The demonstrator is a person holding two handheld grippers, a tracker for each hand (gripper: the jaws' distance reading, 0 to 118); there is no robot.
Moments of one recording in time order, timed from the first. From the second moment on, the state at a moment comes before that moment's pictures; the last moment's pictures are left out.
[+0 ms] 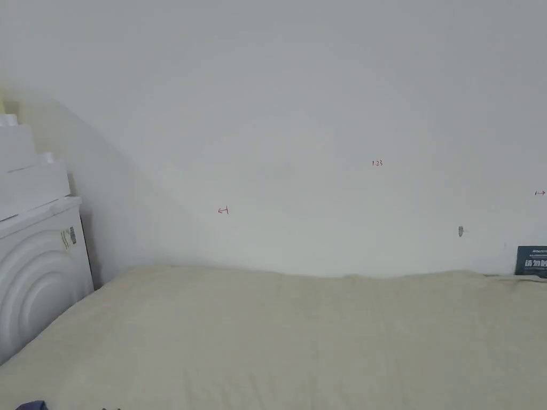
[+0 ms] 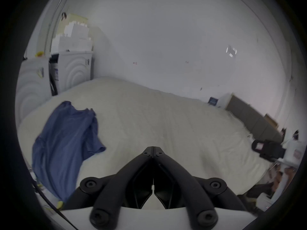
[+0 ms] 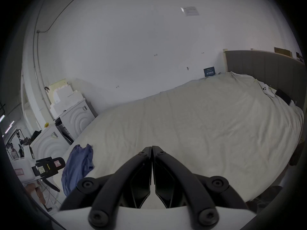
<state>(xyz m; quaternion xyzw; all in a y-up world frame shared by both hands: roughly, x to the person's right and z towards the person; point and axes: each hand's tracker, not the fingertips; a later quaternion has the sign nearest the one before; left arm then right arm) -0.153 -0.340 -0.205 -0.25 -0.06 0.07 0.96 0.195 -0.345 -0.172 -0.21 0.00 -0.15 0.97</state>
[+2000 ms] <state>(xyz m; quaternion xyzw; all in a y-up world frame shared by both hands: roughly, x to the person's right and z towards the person) -0.389 -0.474 -0.454 -0.42 0.12 0.01 0.90 0.161 -0.434 -0.212 -0.40 -0.01 -0.11 0.91</state>
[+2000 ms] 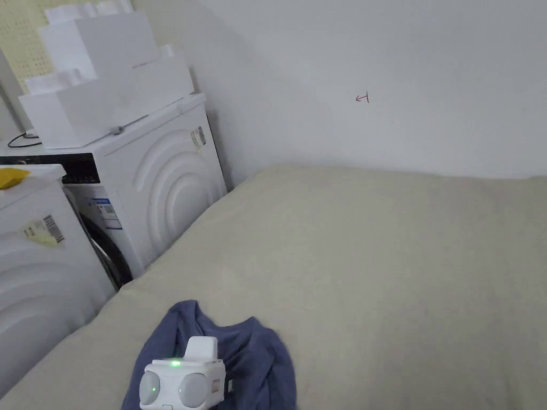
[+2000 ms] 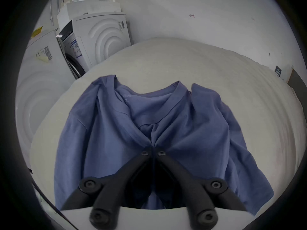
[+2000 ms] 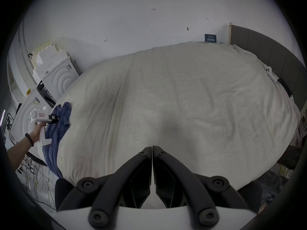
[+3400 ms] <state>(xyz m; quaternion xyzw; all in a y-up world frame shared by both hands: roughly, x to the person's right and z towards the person) 0.077 -0.415 -0.463 -0.26 -0.37 -0.03 0.89 0.280 -0.430 -0.118 -0.33 -0.11 -0.24 0.91</state>
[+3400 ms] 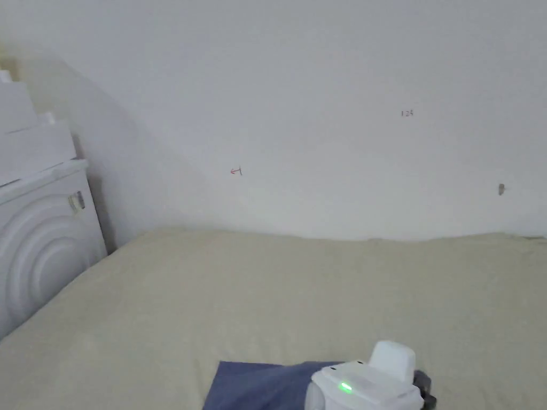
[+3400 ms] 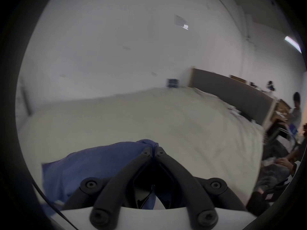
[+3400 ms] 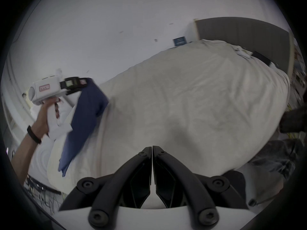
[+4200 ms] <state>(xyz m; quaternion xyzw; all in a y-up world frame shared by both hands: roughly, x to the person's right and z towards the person) 0.011 -0.348 -0.317 -0.22 -0.31 0.05 0.92 0.297 -0.394 -0.133 -0.27 -0.09 -0.14 0.95</state>
